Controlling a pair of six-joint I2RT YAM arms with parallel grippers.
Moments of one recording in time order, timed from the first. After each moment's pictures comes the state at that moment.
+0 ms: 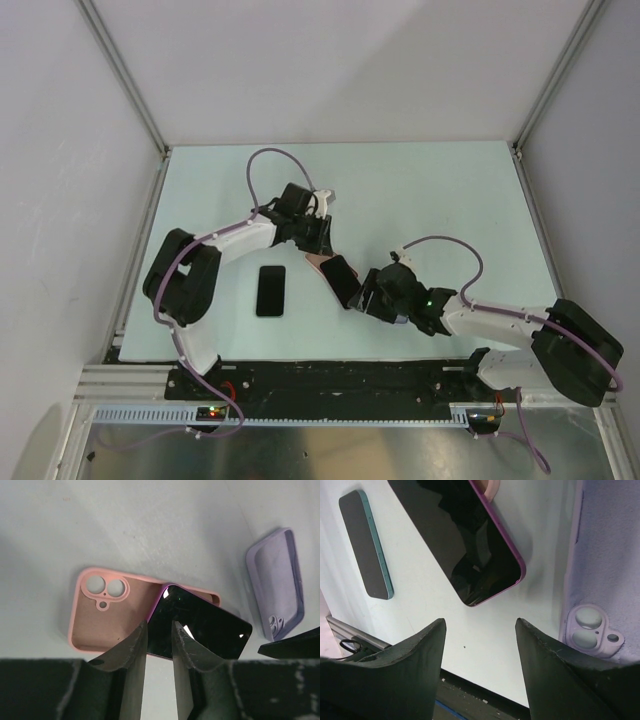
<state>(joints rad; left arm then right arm) -0.54 1.80 1.19 -0.30 0.35 -0.23 0.91 1.25 0.51 -0.05 0.10 1.14</state>
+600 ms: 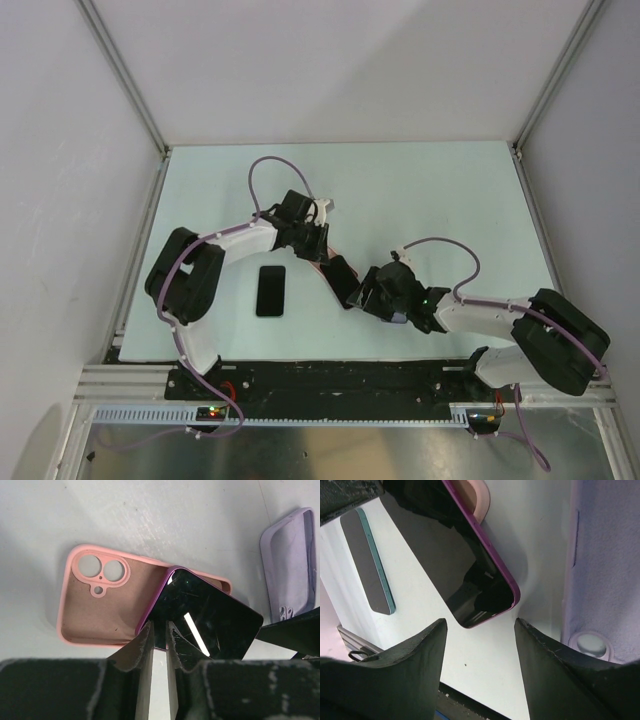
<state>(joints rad) -0.55 1.82 1.13 -0.30 0.37 -0.25 0.86 1.34 0.48 0.09 0.07 1.18</state>
